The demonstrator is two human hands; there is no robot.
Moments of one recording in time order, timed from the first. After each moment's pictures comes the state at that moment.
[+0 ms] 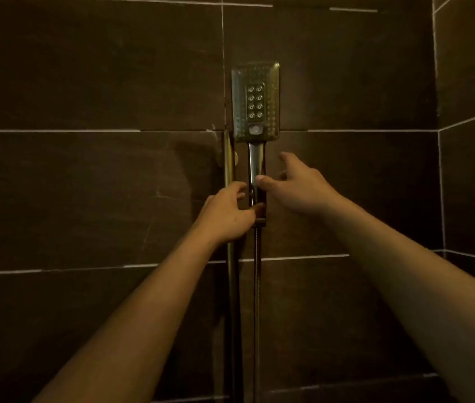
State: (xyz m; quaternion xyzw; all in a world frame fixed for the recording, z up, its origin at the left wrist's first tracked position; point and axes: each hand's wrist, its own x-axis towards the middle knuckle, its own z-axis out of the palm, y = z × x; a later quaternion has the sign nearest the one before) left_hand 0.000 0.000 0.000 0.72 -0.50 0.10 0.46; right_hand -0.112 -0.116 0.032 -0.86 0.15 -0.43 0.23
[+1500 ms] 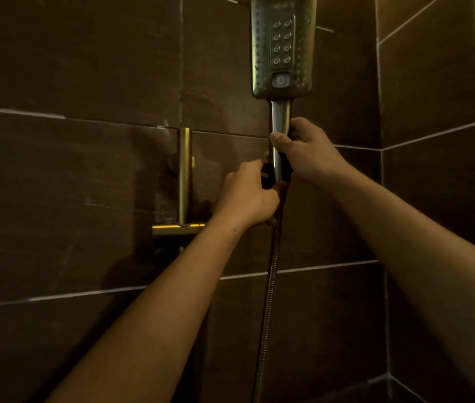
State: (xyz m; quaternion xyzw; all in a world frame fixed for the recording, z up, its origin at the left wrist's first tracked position) left_hand -0.037 -0.080 0.037 0.59 -0.60 0.07 0.54; right_hand -0.131 -0.159 0.086 -0.78 0.15 -0.56 0.25
